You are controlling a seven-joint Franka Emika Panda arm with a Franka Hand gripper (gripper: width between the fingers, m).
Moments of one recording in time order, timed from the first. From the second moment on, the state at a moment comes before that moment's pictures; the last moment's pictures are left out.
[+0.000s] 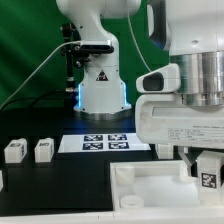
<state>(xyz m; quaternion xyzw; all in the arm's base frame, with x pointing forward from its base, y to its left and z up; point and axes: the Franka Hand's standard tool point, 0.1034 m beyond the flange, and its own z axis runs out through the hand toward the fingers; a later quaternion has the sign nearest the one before) 0.634 0.112 0.062 -0.91 0.40 -0.03 0.05</state>
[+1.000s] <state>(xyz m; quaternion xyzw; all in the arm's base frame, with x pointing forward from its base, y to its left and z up) 0.627 0.107 0.061 -0.56 0.83 0.00 0.06</state>
